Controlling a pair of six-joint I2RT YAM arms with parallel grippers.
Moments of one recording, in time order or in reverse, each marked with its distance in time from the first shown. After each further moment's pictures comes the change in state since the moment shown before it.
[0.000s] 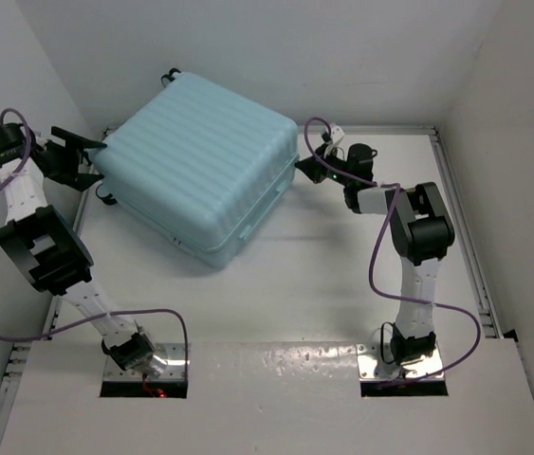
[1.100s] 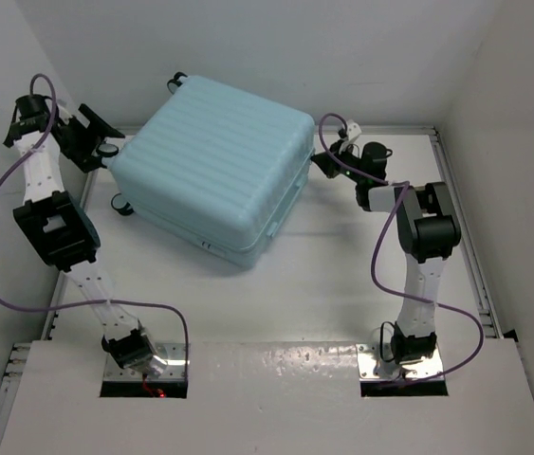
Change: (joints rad) left arm -0.143 0.236 0.391 -0.182 -0.153 0.298; right arm -0.083 0.008 -0.001 0.035 0.018 -0.014
